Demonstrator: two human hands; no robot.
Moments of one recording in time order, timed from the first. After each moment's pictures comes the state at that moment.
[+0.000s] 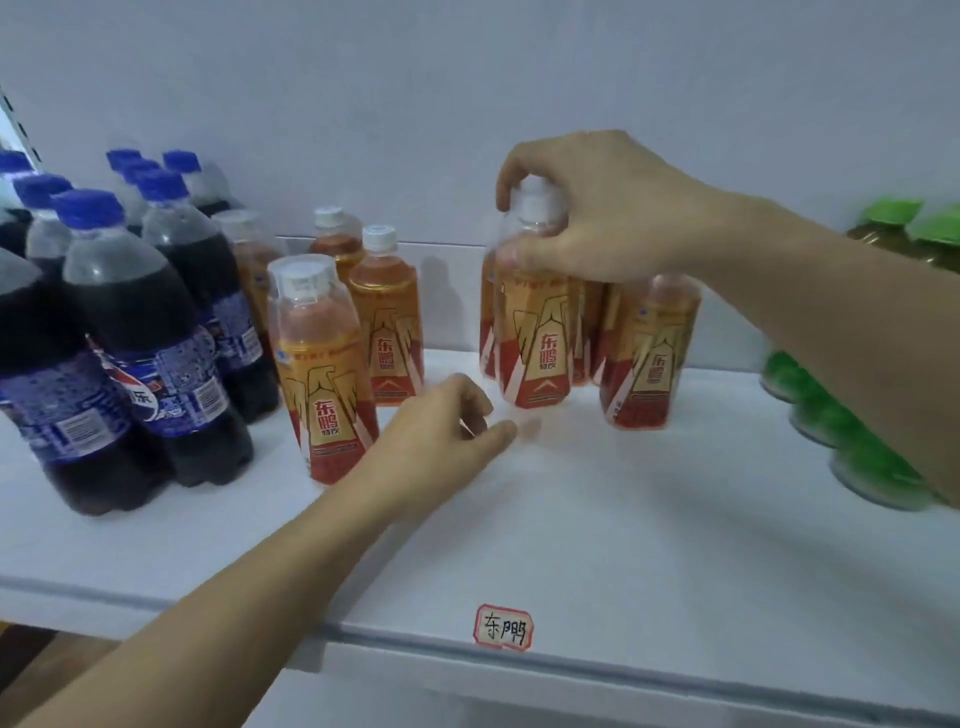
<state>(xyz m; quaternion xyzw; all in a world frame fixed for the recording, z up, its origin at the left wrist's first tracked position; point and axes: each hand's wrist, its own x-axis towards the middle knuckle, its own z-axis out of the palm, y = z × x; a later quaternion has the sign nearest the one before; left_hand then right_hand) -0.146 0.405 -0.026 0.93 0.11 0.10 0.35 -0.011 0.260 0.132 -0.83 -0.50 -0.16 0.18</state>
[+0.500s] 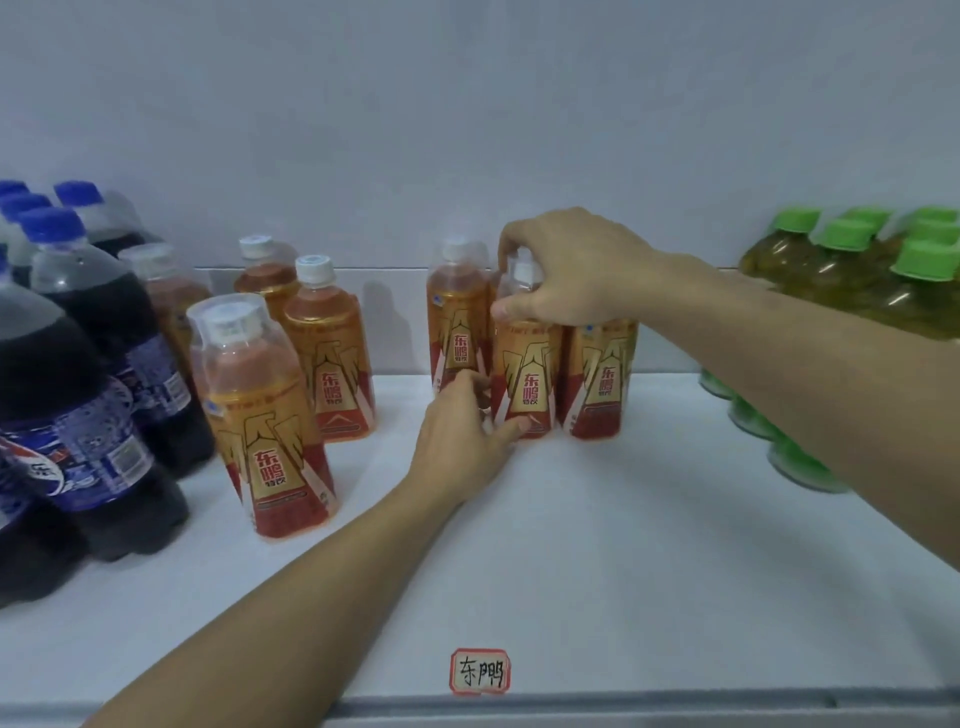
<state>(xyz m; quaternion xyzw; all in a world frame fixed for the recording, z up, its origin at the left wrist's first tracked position) -0.060 0.381 -0.060 0.89 0.11 0.19 0.40 0.034 0.254 0.098 -0.89 -0.41 -0.15 0.09</state>
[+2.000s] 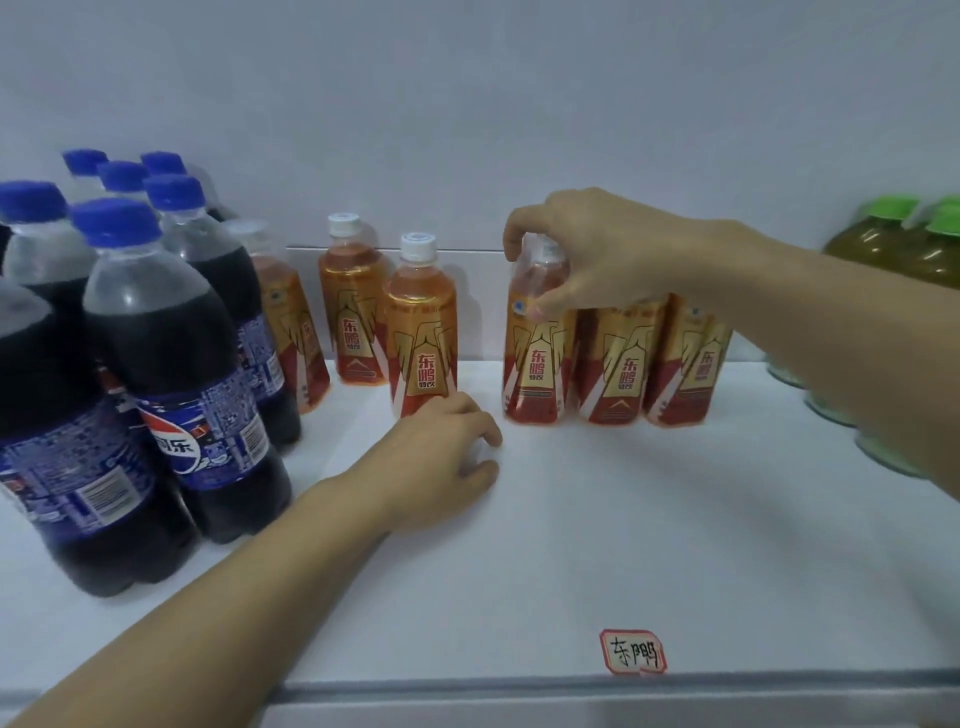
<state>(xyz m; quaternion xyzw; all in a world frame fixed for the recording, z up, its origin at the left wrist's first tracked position) -0.136 0.498 -0.047 0.98 -0.08 0.06 0.14 0.008 0.323 0.106 -0.88 -0.47 -0.10 0.05</state>
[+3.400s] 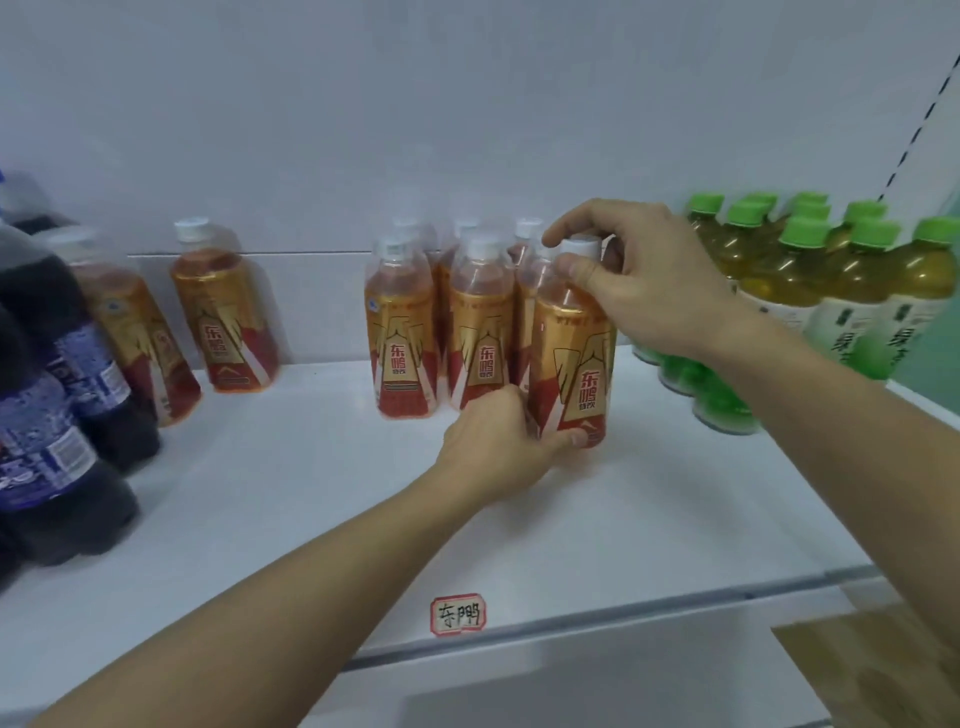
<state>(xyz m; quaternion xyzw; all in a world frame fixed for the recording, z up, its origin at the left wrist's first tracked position) -0.089 0.320 -0.042 0.92 -0.01 0.06 0.39 -0.036 0.167 0.078 -0.85 -0.34 -0.24 0.32</state>
